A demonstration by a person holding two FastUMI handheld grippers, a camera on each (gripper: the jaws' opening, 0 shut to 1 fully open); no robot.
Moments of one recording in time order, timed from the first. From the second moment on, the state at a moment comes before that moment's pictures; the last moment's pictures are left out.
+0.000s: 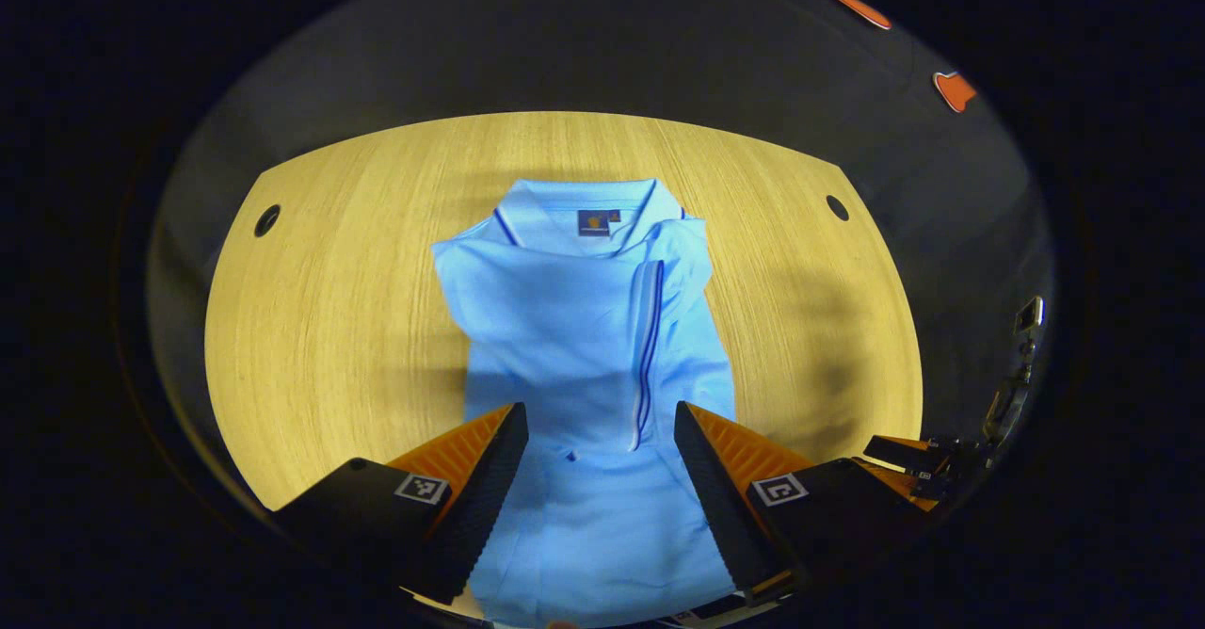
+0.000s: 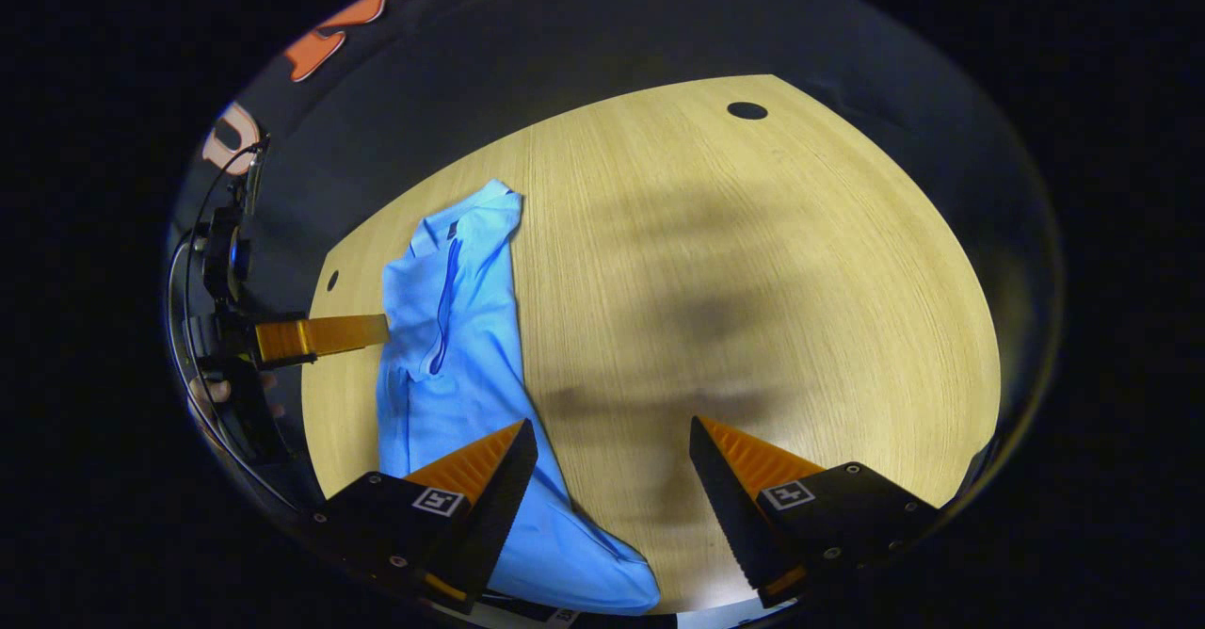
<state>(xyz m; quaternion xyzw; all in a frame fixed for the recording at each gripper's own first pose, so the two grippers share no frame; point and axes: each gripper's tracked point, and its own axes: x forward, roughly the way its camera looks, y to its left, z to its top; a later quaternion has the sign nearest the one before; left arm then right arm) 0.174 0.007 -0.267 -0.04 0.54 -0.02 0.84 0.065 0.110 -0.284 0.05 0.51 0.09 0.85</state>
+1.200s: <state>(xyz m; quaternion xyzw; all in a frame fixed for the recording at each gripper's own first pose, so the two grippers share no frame) -0.117 0.103 -0.323 -0.03 0.60 0.03 0.80 -0.125 0.105 -0.347 -0.12 0.61 0.08 0.78</state>
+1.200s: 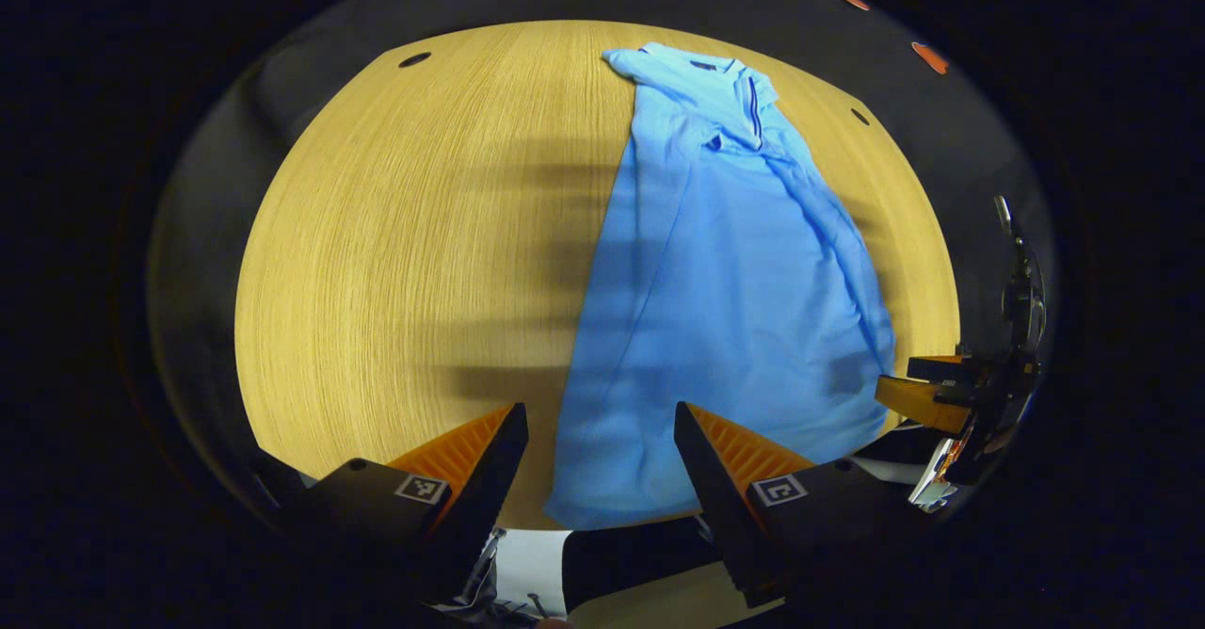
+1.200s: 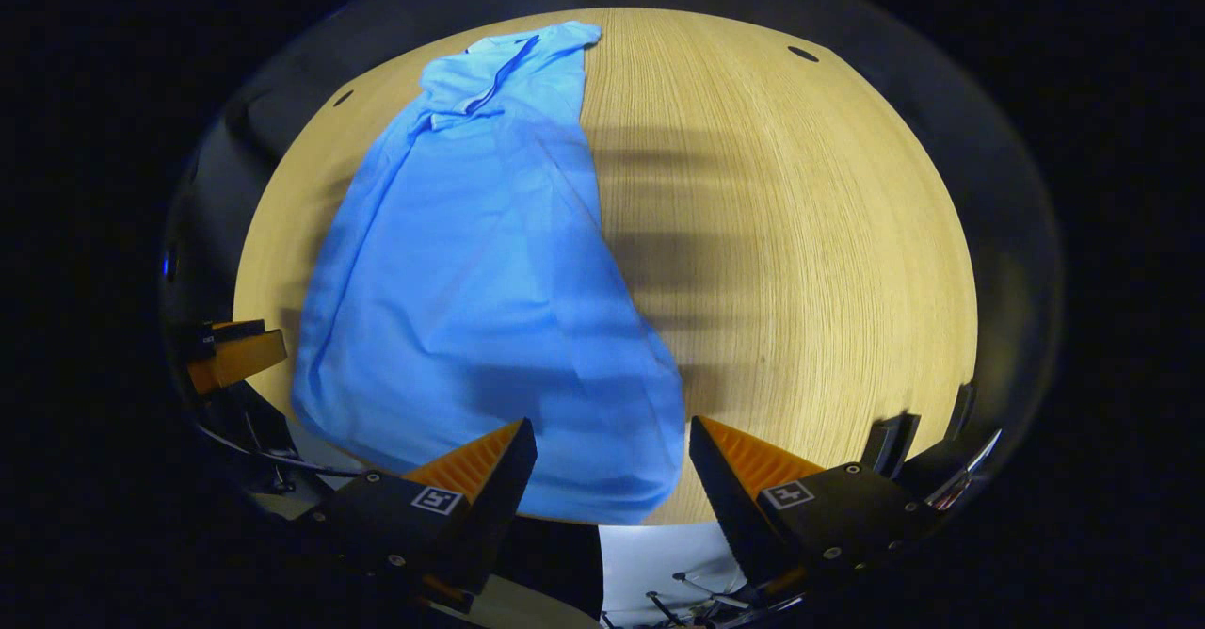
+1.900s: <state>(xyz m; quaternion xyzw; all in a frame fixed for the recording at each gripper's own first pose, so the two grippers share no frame) -0.183 0.099 -0.370 -0.03 0.66 0.06 0.75 -0.156 0.093 -0.375 -0.14 0.63 0.07 0.76</state>
